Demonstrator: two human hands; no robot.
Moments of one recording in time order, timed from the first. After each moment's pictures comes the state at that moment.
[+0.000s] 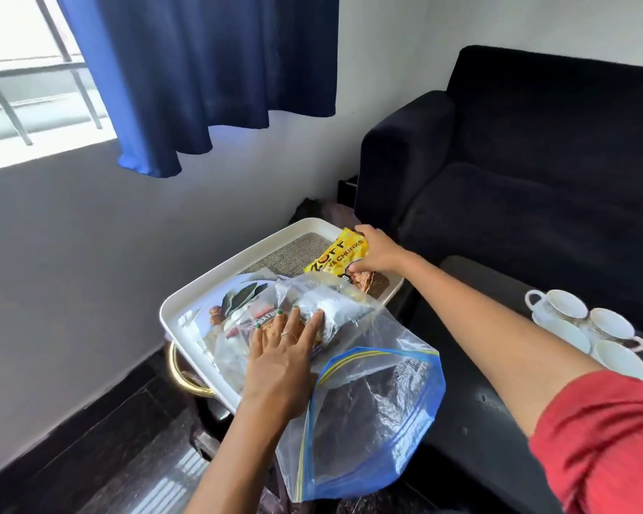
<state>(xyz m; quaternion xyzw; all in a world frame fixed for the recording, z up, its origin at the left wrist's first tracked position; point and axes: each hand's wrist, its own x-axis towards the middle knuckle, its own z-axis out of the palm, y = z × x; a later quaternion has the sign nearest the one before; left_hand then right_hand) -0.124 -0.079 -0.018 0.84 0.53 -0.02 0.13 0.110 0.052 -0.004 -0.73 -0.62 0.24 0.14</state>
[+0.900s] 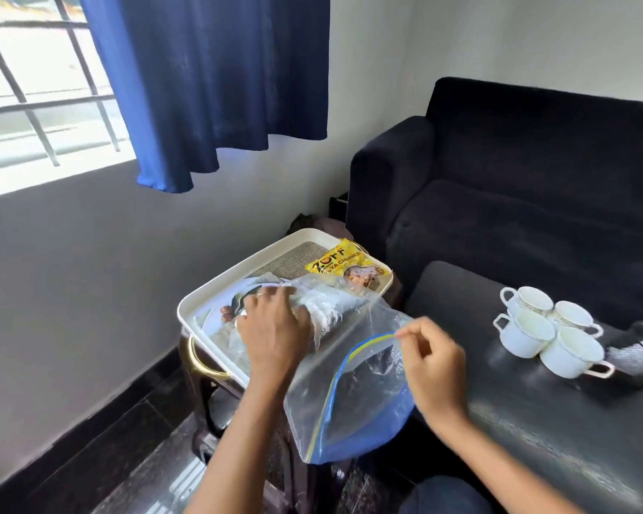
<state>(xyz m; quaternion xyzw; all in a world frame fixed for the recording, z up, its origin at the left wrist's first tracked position) -0.126 -0.069 0.000 0.72 0.65 0.24 0.09 0.032 -0.180 -0.006 -0.69 -0.47 0.03 0.55</state>
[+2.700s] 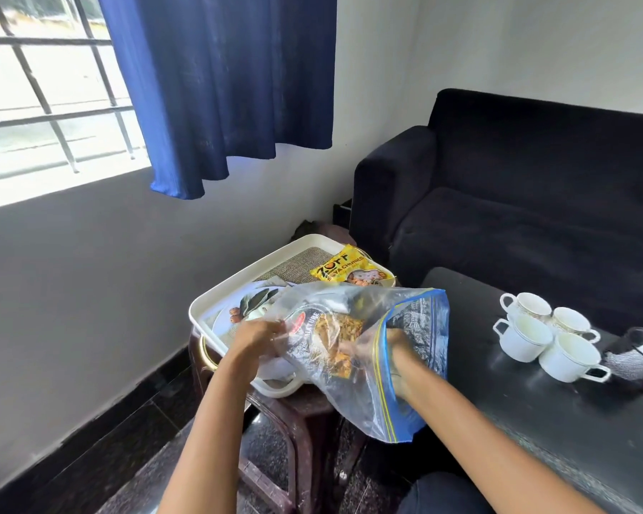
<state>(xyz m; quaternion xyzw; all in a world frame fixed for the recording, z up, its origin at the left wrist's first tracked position) -0.169 -0.045 -0.016 0.40 0.60 0.30 0.62 0.008 -0.134 0.003 -0.72 -0.28 0.46 0.43</state>
